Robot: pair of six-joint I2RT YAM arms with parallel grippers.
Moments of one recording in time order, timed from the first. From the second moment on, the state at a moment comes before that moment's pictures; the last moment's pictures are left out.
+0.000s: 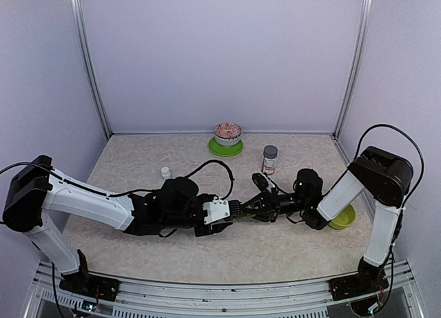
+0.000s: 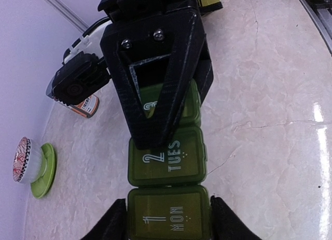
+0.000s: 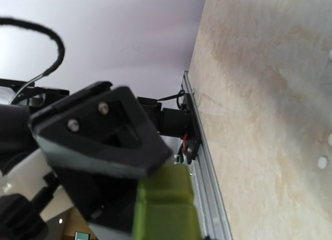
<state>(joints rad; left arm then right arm) -1.11 1.62 0.81 0.31 -0.03 0.58 0.65 1.90 0.57 1.26 -1.03 1.28</state>
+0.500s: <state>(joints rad) -1.11 1.61 0.78 0.33 -0.03 0.59 0.65 1.89 0.57 1.26 -1.05 1.28</state>
